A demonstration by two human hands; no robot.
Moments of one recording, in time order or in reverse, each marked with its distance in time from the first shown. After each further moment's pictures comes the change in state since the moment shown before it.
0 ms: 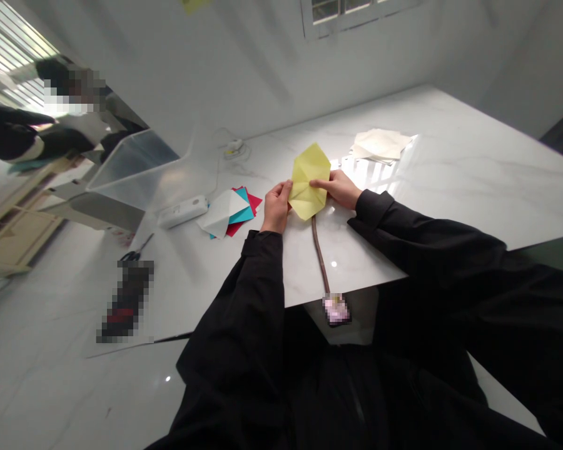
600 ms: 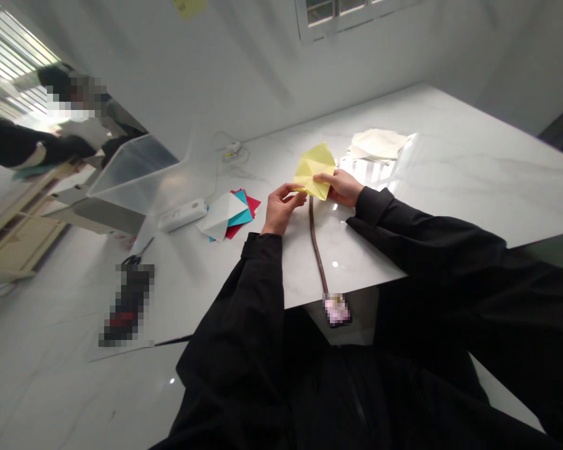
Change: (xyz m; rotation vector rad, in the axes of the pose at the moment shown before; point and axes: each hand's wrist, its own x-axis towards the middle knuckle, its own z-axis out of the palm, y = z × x) left_hand -0.015 0.013 0.006 0.125 -0.135 0.092; right_hand -0.003 -0.013 -0.003 0.113 -0.009 0.074
